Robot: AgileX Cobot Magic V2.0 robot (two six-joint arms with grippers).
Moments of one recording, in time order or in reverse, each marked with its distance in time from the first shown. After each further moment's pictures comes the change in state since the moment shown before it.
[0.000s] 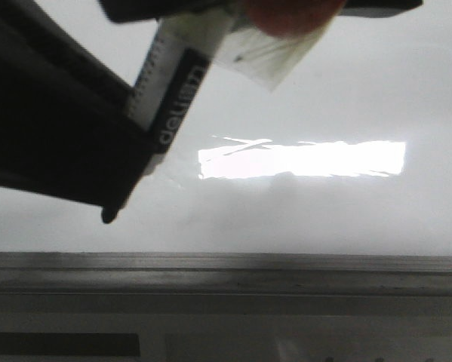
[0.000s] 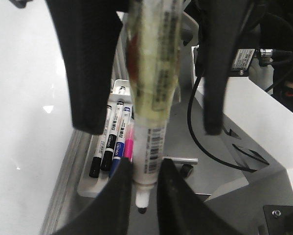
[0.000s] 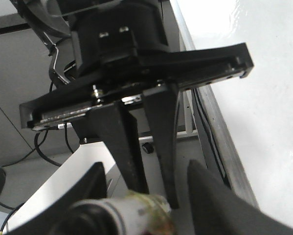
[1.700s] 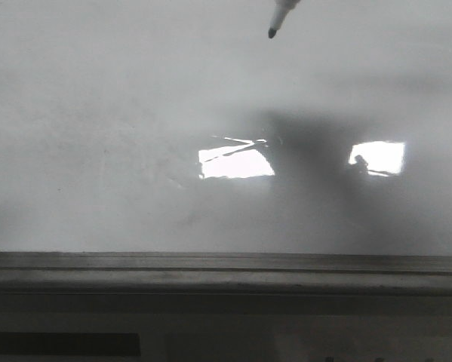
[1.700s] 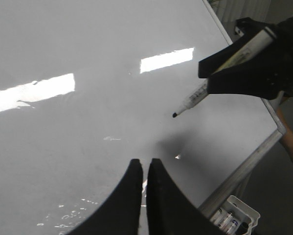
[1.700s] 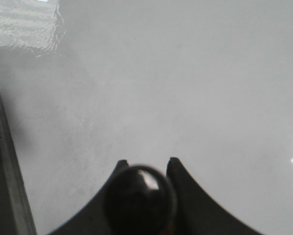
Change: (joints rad) left arm 0.058 -0.470 0.225 -0.182 -0.526 -0.259; right arm 0.002 -0.111 -0.001 -0.082 -0.620 -0.134
